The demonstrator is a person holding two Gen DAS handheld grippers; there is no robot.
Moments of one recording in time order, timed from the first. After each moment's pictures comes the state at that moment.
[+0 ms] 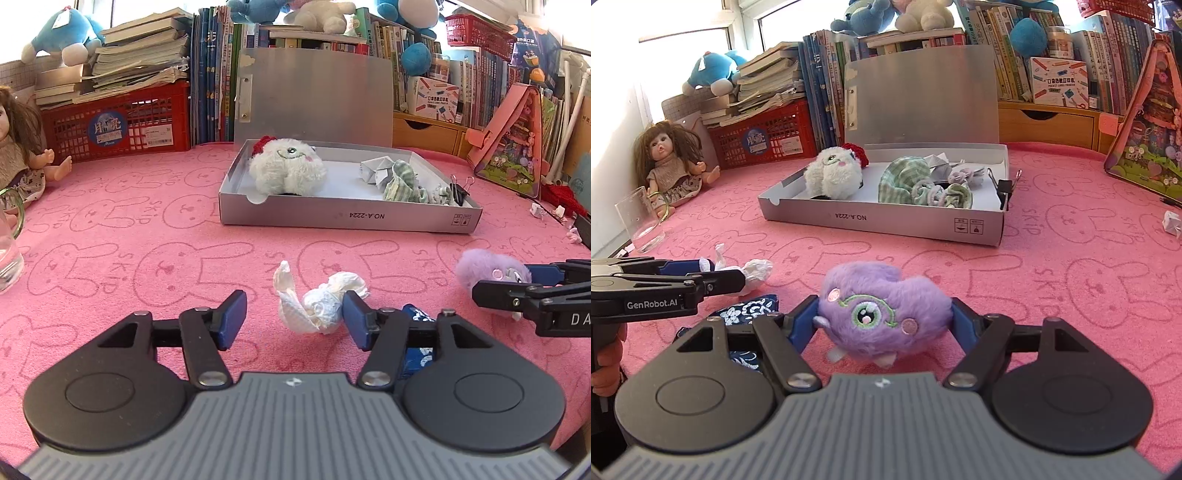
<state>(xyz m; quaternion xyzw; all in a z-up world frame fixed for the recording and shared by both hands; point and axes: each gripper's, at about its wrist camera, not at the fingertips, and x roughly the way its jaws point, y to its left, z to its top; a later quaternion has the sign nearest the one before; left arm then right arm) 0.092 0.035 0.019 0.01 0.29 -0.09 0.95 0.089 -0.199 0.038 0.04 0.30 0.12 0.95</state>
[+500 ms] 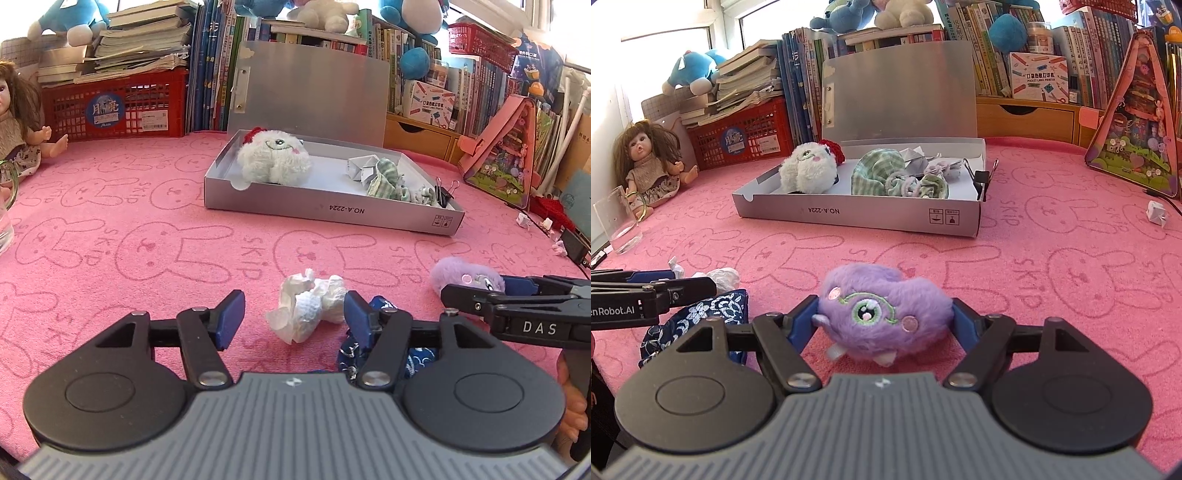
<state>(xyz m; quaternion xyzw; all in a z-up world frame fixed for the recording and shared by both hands) 0.079 0.024 0.016 -0.03 0.30 -0.10 0.95 0.090 -0.201 0.029 0.04 0.30 0.10 0.95</state>
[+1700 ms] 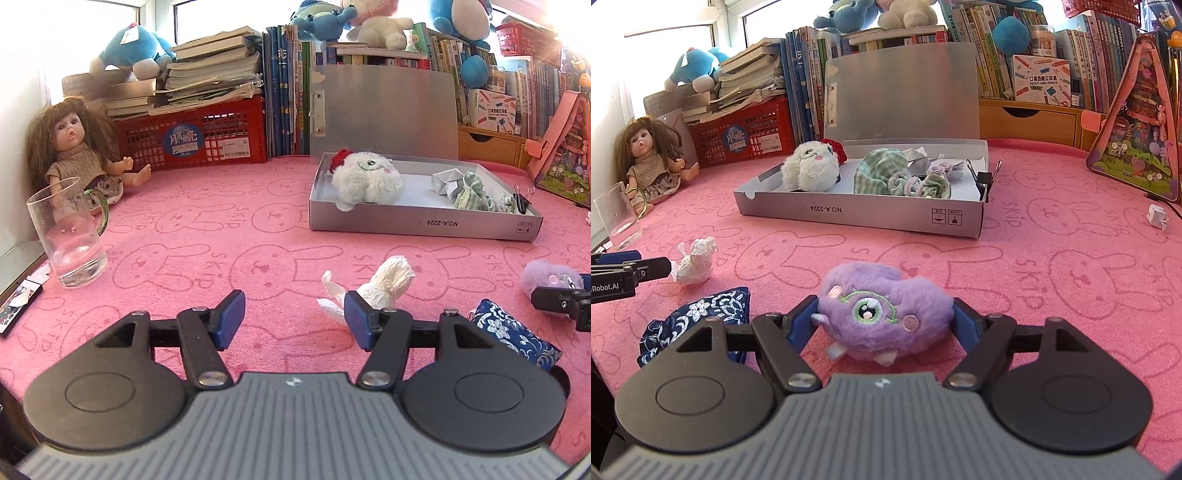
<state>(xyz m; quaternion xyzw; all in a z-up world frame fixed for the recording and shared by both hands) 0.067 0.062 0.025 0.03 0.26 0.02 0.96 0.090 -0.199 0.028 0.03 0.30 0.11 0.95</state>
